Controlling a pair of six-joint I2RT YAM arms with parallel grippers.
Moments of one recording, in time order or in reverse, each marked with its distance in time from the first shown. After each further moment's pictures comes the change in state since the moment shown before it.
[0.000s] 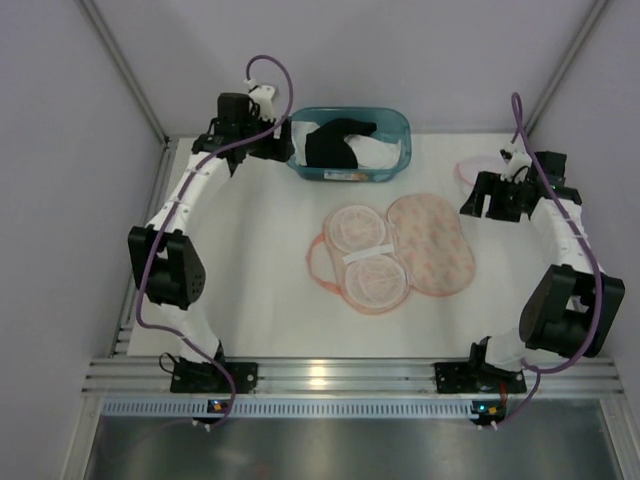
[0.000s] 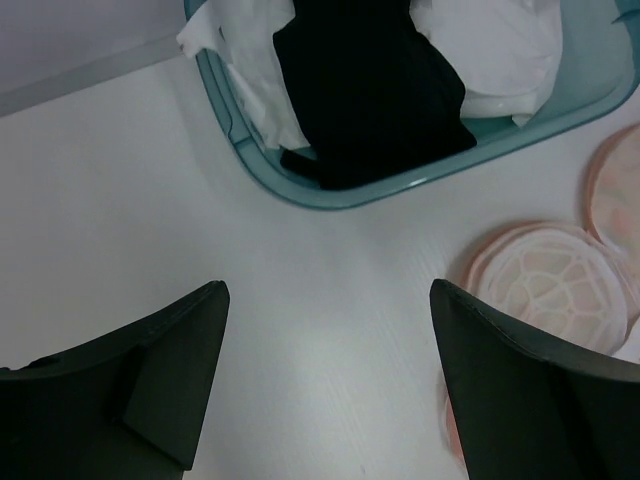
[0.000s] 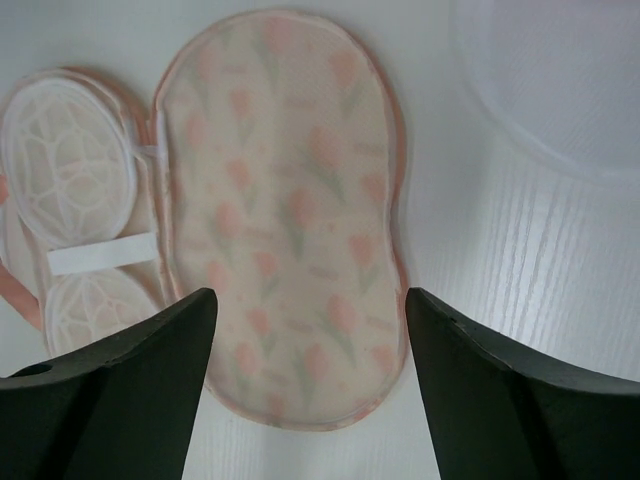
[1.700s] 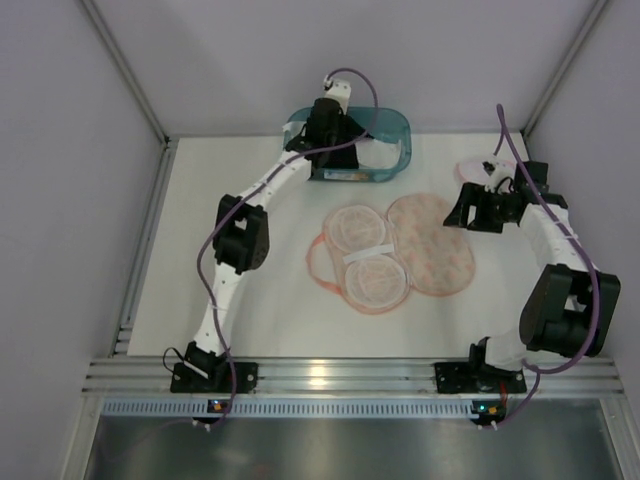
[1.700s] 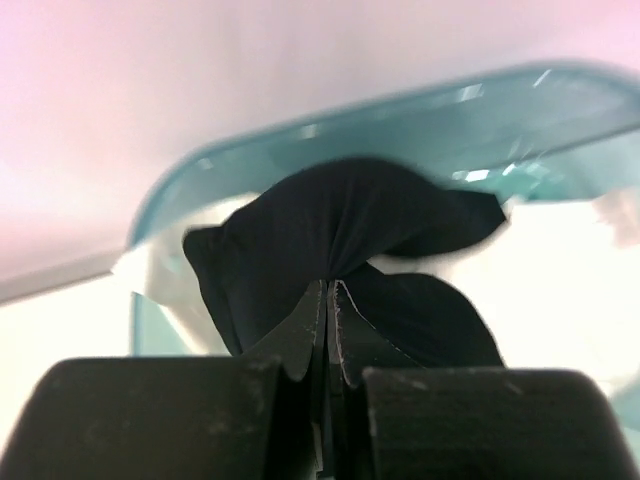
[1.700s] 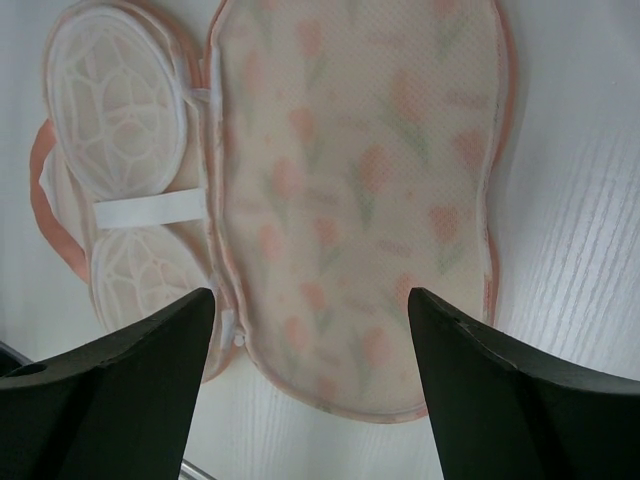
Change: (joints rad) left arm -0.305 0.686 0.550 0.410 -0.582 0.027; right arm 0.069 -0.001 -0.065 0.003 -0.090 0.046
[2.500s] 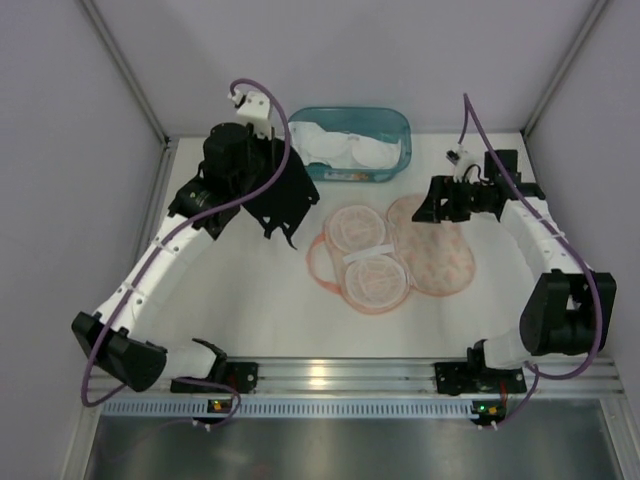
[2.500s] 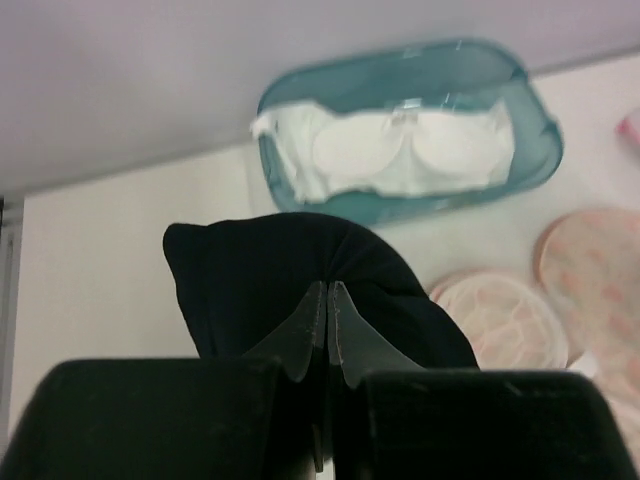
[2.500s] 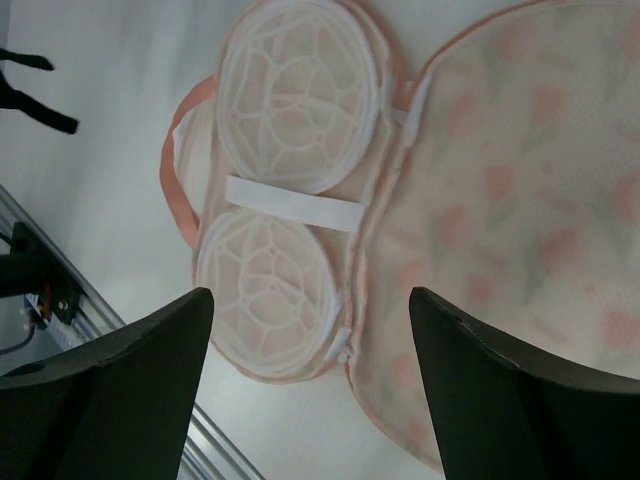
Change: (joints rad) left arm 0.013 -1.109 -0.759 -0.242 0.116 -0.085; right arm 0.184 -0.014 0.076 0.002 -0.150 0.012
